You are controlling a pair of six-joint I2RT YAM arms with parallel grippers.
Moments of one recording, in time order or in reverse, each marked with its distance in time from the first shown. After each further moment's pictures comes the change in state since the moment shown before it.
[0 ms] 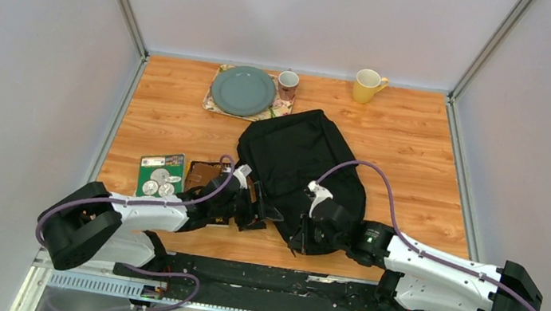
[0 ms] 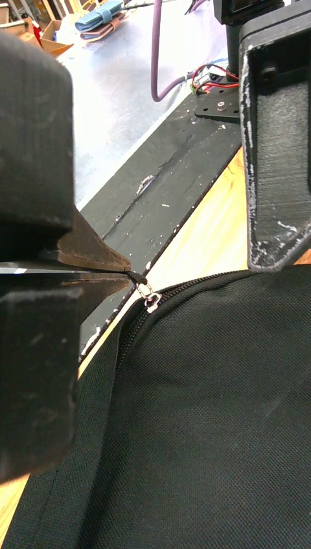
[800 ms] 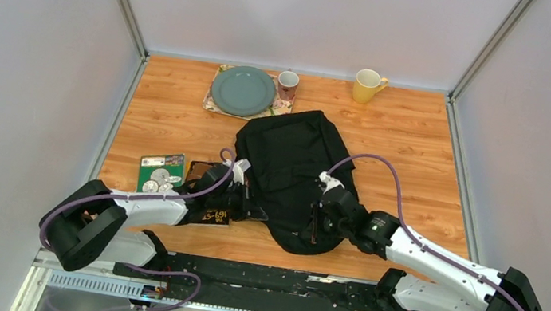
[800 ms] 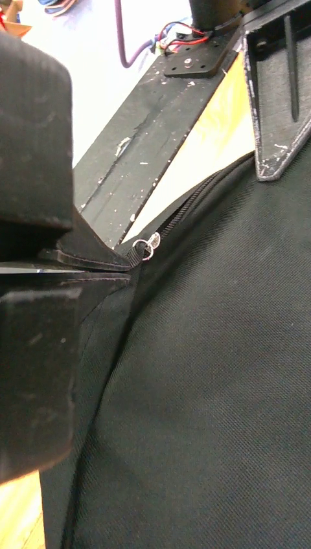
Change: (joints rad) left arm 0.122 0.045 0.007 0.009 0.107 0.212; right arm -0.166 0.011 0.037 -0.116 -0.003 -0.093
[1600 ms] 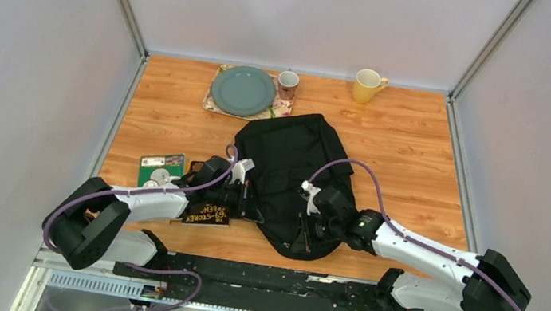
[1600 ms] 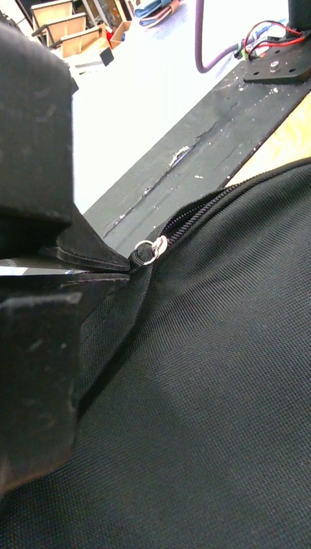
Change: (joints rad) left arm 0.100 0.018 0.049 -0.129 0.217 0.232; right arm -0.010 0.113 -0.039 0.105 -0.288 -0.110
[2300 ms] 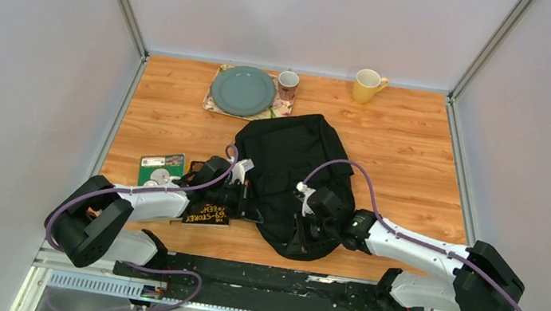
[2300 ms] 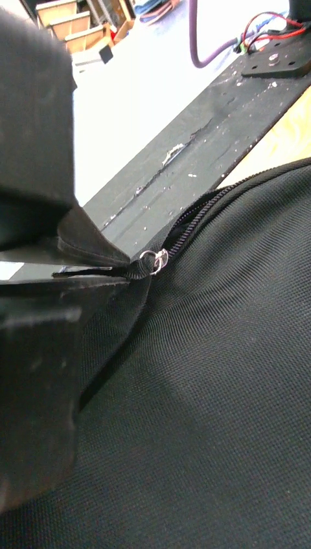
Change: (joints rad) left arm 0.003 0.018 -0.002 0.009 0.004 -0.003; right arm 0.028 0.074 0.000 0.069 0.002 0.014
